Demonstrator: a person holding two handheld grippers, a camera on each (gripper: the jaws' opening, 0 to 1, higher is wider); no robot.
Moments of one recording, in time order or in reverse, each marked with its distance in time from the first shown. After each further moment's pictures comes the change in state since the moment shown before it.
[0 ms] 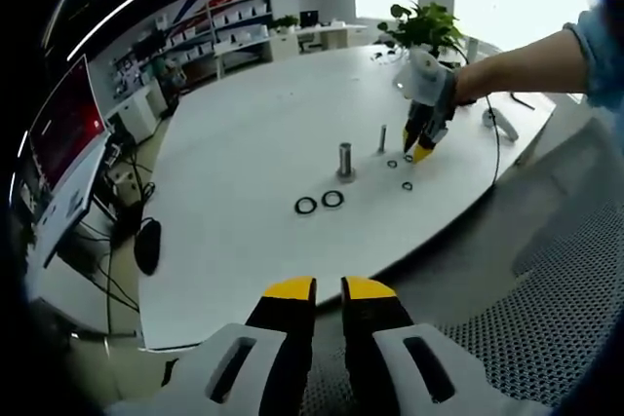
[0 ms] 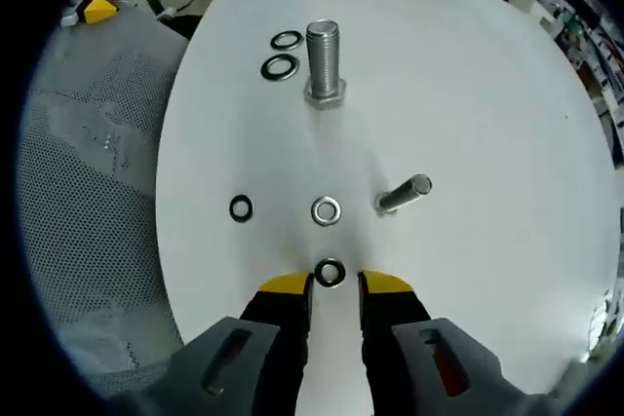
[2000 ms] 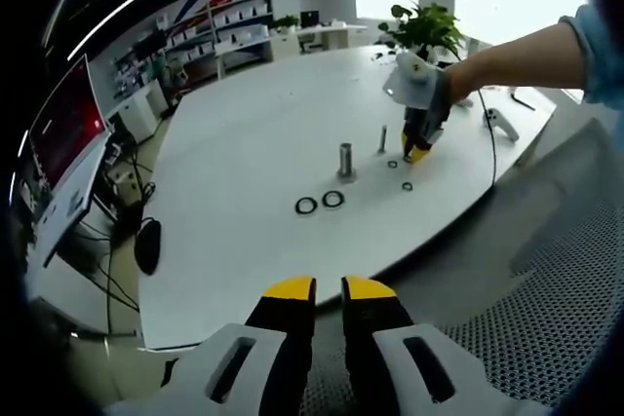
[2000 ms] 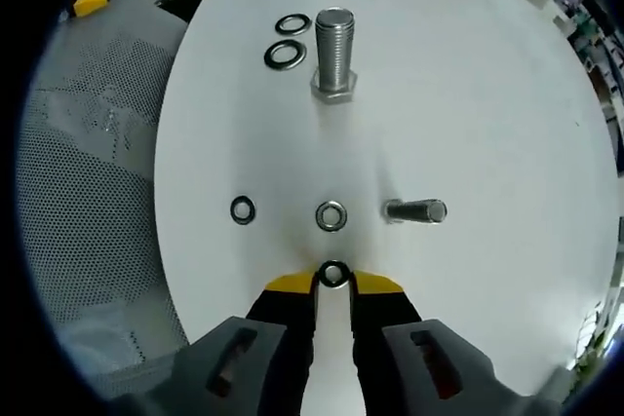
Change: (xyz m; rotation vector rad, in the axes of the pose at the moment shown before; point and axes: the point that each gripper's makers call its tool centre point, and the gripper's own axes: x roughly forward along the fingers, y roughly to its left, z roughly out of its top) left arm 0.000 0.000 0.000 -0.001 0.000 0.001; right arm 0.000 0.002 0.003 -0.018 0.089 0.014
